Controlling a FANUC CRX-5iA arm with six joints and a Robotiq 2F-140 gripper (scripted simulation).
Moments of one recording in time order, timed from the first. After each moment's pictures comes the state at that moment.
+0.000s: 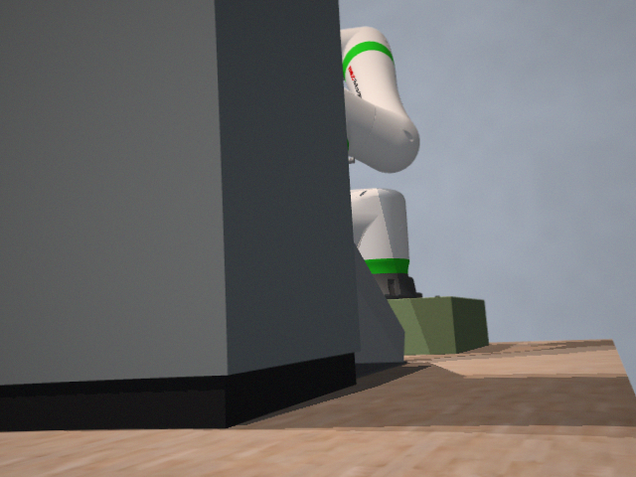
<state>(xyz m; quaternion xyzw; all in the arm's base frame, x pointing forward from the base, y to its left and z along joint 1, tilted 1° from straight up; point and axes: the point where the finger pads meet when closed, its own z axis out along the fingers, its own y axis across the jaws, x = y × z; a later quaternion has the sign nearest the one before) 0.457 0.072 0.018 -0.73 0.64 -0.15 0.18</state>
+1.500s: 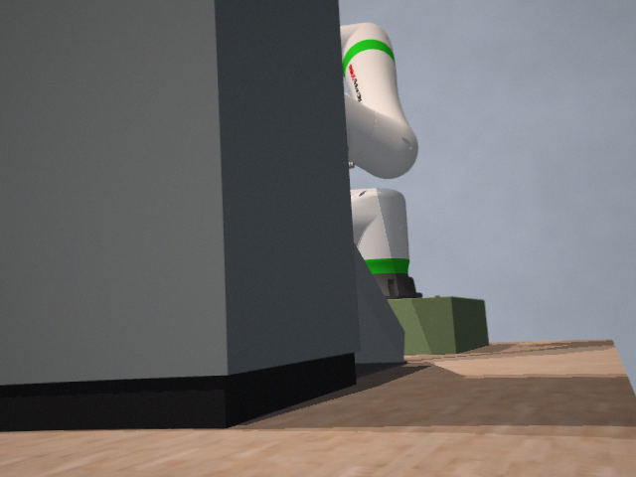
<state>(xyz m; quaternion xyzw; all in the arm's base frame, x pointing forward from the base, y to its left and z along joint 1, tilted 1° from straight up) 0.462 0.072 0.008 -0.73 0.64 -0.15 0.18</state>
